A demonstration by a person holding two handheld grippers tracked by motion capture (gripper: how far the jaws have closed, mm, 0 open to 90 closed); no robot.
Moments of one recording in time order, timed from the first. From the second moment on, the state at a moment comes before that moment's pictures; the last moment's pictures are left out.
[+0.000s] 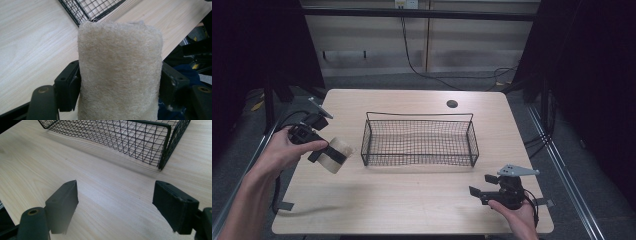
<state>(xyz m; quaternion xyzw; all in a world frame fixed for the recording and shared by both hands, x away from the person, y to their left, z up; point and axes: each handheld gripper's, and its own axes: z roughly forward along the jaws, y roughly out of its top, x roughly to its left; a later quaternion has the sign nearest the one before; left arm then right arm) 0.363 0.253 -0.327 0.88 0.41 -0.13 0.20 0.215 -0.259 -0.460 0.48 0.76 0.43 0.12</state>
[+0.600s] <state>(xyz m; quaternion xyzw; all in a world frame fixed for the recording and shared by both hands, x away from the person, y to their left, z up) 0.385 0.212 -0.308 0.88 0.41 -0.13 0.20 0.215 -0.259 -0.461 0.48 0.76 0.43 0.11</state>
